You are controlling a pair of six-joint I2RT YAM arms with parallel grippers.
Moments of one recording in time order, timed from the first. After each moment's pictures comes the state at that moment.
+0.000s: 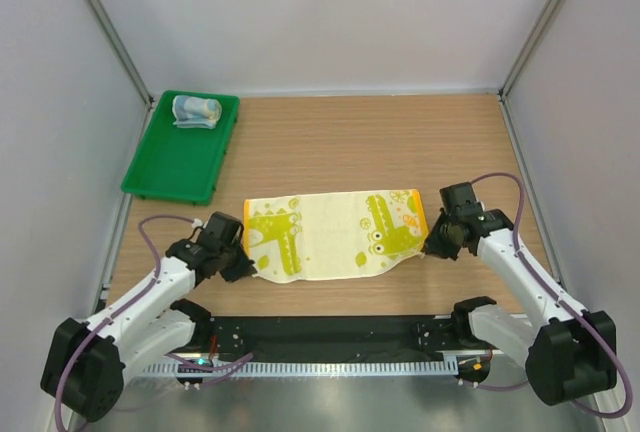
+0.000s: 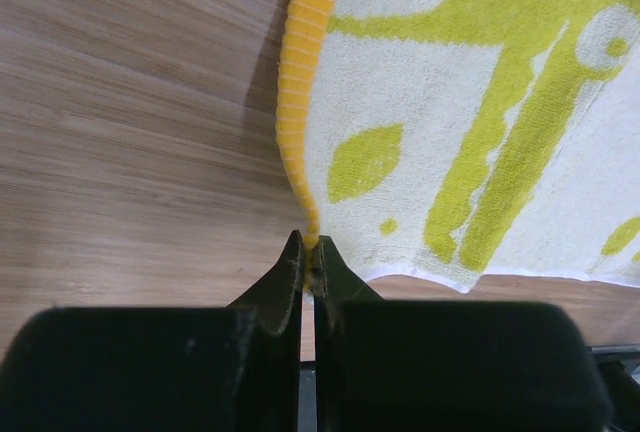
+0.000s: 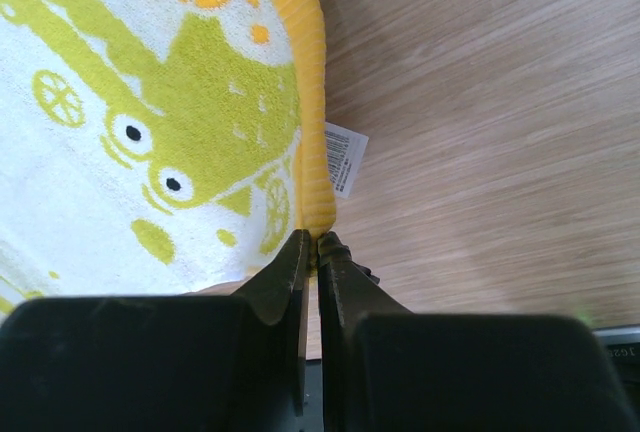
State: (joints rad) left arm -0.46 0.91 0.43 -0.63 0.01 -0.99; right arm 0.22 1.00 0.64 -0.81 0.01 0.79
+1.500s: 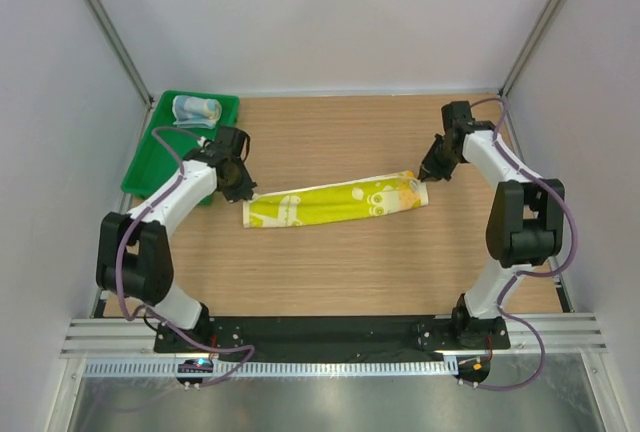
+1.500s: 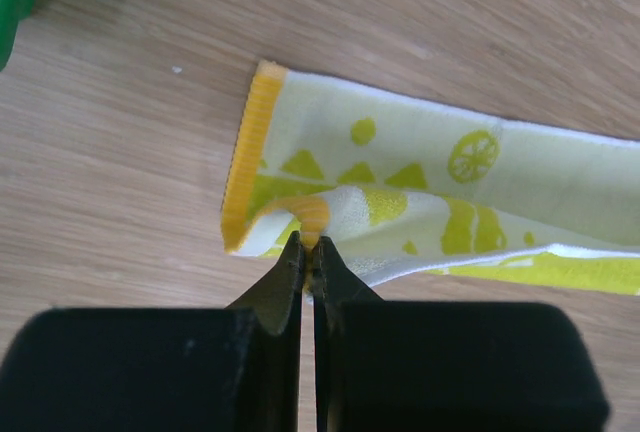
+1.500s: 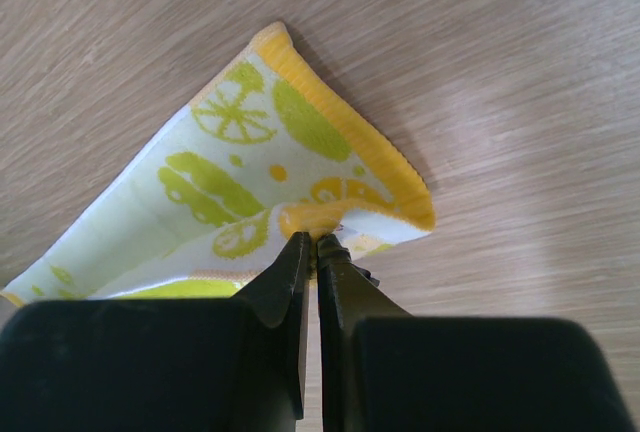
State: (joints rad) left arm -0.28 1.54 1.13 -0.71 -0.10 -0.70; right arm 0.04 1.74 1.33 -0.77 -0.09 0.63
